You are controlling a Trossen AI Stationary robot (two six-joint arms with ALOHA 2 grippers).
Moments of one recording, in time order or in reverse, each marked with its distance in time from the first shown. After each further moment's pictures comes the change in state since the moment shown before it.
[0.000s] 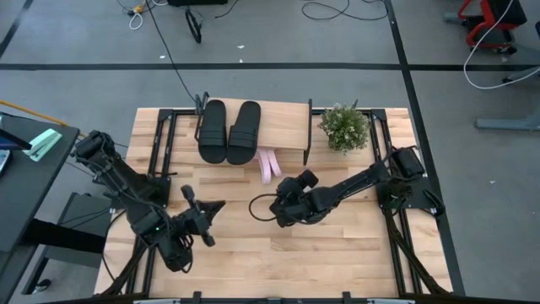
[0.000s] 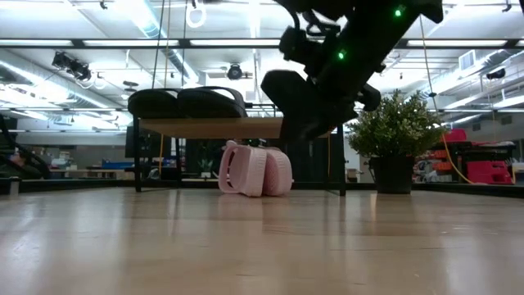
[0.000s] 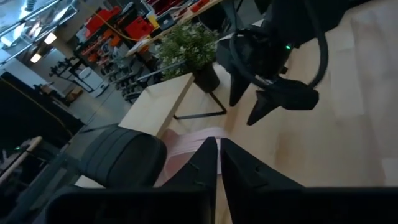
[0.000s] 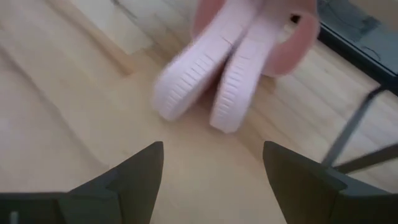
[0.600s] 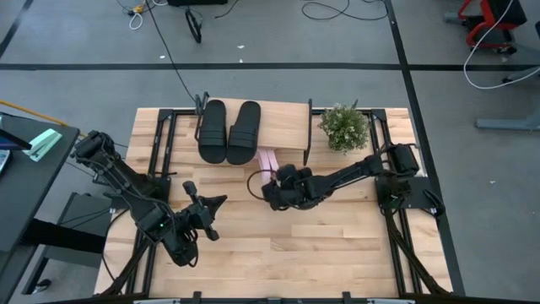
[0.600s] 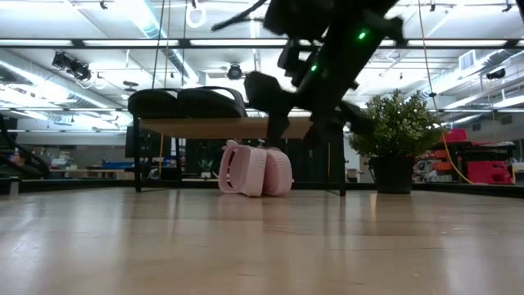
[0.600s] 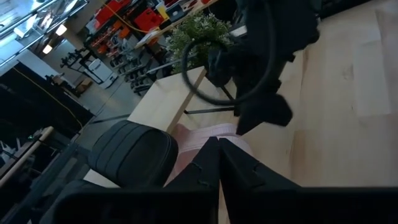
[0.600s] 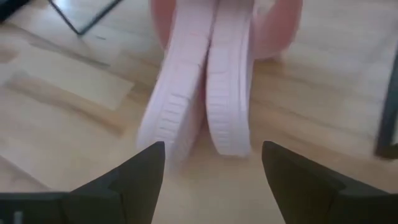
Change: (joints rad) left arm 0.055 -0.001 0.000 -0.005 0.003 0.004; right arm -0.107 0.019 0.000 0.125 -0.089 0.323
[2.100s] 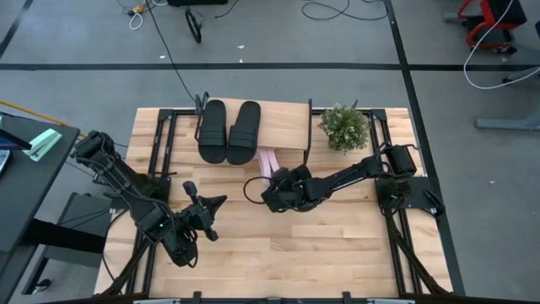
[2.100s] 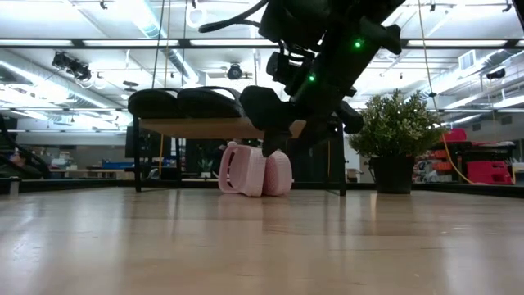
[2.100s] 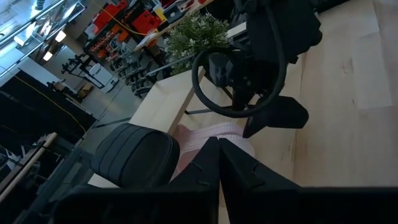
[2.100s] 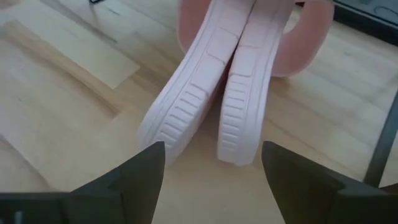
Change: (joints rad) left arm 0.000 -0.001 0.000 -0.004 0.003 0.040; right arm 0.000 0.031 0.000 0.041 0.029 -0.274
